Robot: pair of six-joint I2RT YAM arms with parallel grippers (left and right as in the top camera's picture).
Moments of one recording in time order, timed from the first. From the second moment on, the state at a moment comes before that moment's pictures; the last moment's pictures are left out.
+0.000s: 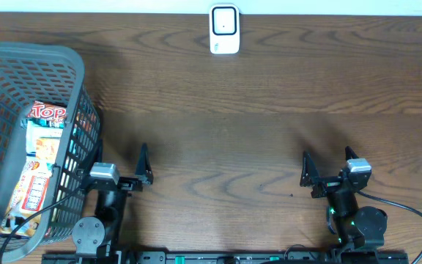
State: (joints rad) left arm -0.07 0.02 0.01 0.15 0.08 -0.12; right arm 0.03 0.02 0.01 -0.06 -0.12 0.14
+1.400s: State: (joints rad) left arm -0.01 0.97 1.00 -0.29 0.84 -0.44; right arm 0.03 0.02 0.01 -0.06 -0.12 0.14
